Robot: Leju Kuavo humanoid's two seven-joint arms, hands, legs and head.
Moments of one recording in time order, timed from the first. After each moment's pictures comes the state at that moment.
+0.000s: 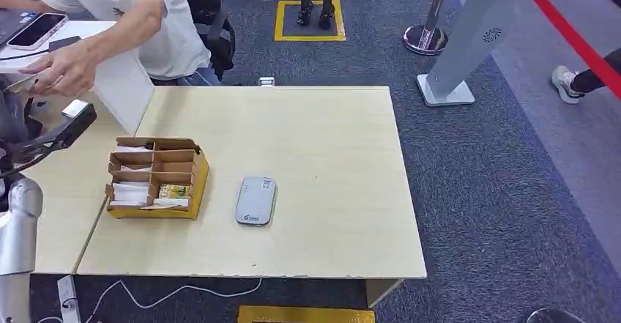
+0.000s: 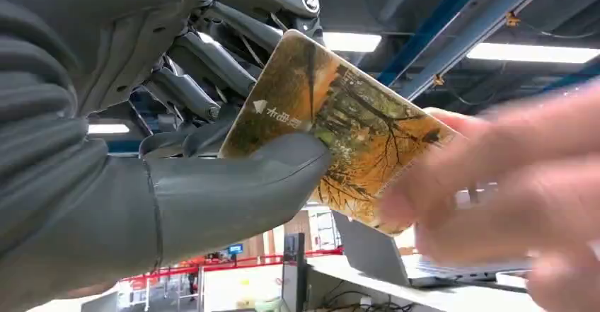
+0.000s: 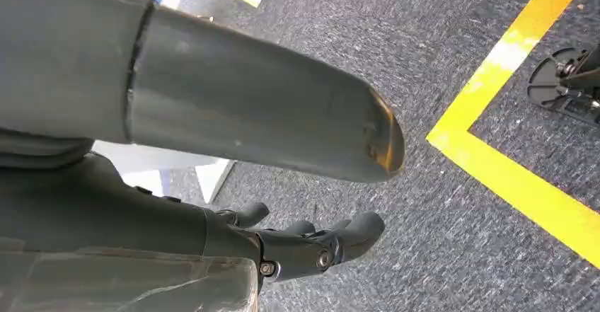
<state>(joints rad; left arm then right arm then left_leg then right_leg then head) -0.60 0.29 0.06 -1.36 -1.57 0.02 0.26 -0.09 0.07 -0.92 -0.33 1.57 0.41 0.12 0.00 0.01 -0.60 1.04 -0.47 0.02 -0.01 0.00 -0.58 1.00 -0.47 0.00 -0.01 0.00</state>
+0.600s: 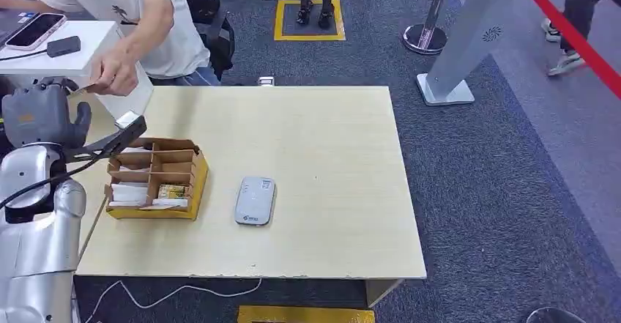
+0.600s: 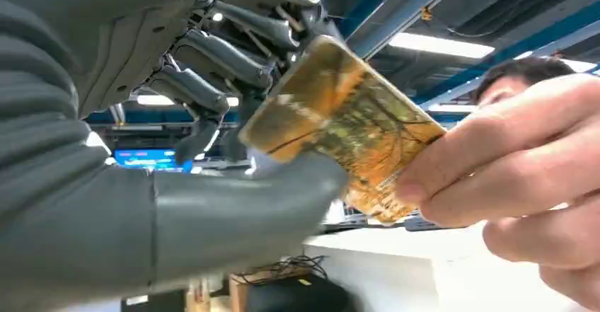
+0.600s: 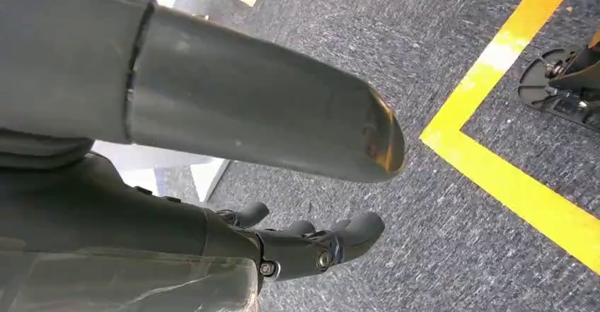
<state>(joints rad) -0.59 0.21 0.07 -1.35 -1.57 0.01 0.15 -0.10 0.07 -0.92 -0.33 1.57 0.41 0.11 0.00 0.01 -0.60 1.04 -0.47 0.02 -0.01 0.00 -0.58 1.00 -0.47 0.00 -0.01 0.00</state>
